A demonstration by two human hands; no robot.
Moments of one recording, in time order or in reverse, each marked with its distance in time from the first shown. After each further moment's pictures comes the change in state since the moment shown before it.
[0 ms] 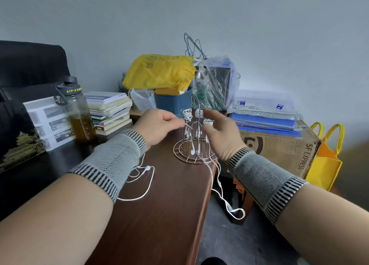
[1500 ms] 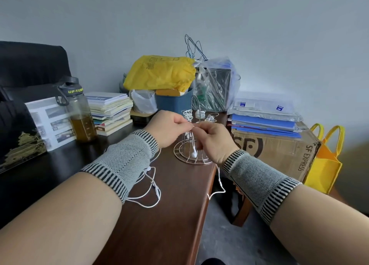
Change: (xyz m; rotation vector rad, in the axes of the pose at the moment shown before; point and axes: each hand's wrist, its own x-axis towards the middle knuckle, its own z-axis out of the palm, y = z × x) left_hand -0.001 0.010 0.014 0.170 -0.010 0.049; right_hand -0.007 -0.009 0.010 0.135 -0.152 0.046
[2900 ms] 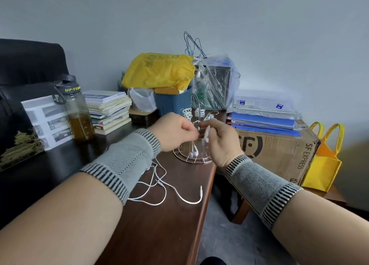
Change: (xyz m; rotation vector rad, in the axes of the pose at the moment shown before) left_hand -0.004 0.009 0.003 0.163 -0.184 0.069; right_hand -0.001 0.023 -0.002 -0.149 0.228 -0.109
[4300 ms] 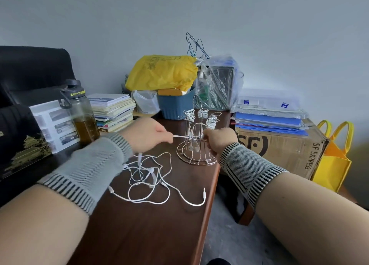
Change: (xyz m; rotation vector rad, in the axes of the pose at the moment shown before) left_hand -0.022 -0.026 -0.037 0.087 -0.014 -0.218; right_hand 0.040 0.022 0.024 0.229 -0.021 0.718
